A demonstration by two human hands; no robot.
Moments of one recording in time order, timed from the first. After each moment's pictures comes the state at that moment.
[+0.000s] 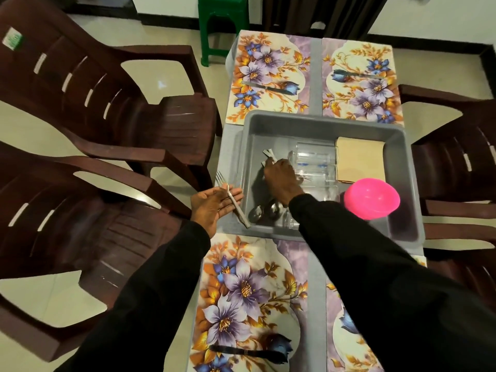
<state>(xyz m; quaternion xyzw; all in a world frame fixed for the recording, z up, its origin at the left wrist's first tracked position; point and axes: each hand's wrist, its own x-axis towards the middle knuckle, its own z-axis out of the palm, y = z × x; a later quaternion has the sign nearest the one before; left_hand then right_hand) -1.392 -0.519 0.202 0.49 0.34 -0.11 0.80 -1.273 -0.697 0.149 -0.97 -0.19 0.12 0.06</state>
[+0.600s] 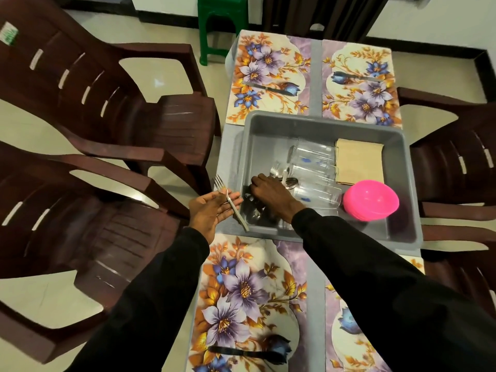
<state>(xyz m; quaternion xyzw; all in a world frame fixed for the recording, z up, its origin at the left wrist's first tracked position) -1.401 -0.515 0.193 0.49 0.34 -0.11 0.80 -1.301 -0.694 0.145 -0.91 -0.41 0.11 -0.01</state>
